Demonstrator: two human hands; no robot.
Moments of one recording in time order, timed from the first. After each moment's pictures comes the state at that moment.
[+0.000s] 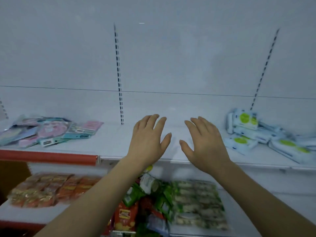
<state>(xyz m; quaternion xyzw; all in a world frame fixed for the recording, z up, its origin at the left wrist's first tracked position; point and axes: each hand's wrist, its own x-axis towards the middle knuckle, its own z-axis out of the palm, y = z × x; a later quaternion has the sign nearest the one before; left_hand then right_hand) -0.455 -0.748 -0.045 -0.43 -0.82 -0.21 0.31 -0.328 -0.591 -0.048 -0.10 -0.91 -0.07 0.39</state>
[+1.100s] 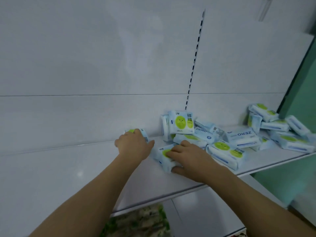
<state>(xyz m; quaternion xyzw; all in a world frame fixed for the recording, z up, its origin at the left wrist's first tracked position) -0.492 -0.413 -0.084 -0.37 -0.92 -0.11 0.06 -0.295 -0.329 -0.079 -0.14 -0.98 -0.13 0.06</state>
